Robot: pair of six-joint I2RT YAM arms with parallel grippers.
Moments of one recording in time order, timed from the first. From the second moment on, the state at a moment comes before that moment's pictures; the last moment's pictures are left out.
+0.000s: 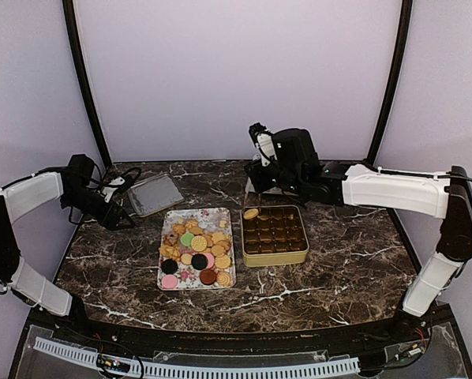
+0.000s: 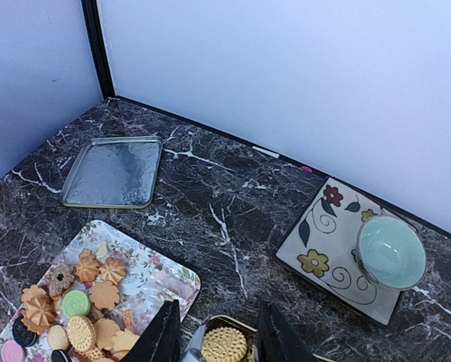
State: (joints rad) left arm 0.03 1.41 1.01 -0.81 0.56 0.62; right arm 0.89 1.68 1.34 -0.06 0.30 0.10
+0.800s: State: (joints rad) left arm 0.03 1.41 1.01 -0.81 0.56 0.62; right arm 0.89 1.63 1.32 -0.09 0.32 0.11
